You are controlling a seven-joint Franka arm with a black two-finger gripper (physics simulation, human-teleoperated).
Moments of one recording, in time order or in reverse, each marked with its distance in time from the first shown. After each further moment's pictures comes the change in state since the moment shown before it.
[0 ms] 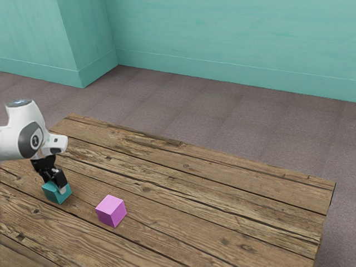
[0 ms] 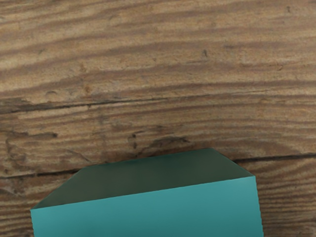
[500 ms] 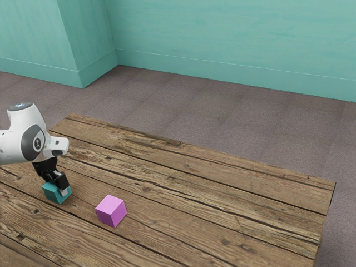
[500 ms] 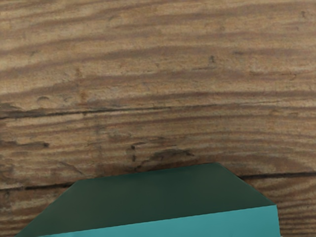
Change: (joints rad) arm -0.001 0.036 0.000 0.004 -0.046 0.033 0.013
